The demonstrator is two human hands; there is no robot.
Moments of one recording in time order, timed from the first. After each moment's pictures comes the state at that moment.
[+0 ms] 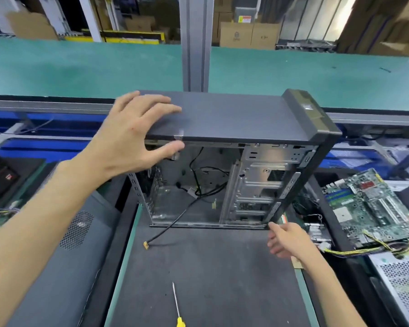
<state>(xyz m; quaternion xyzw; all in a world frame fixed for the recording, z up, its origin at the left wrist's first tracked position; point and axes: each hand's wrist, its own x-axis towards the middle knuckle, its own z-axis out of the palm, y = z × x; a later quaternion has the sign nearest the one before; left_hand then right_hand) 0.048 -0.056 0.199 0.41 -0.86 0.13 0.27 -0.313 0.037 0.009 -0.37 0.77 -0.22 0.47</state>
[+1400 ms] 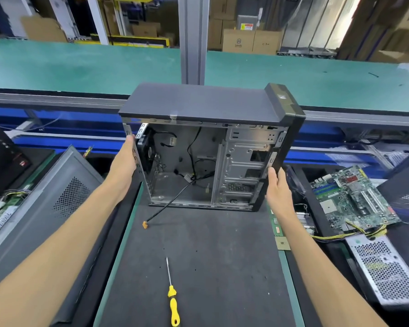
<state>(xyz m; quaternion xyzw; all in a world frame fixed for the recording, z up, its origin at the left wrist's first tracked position) 0.044 -0.026 0.102 0.60 -0.37 -0.49 0.52 -0.313 0.014 0.037 -0.44 0.71 -0.45 0.32</state>
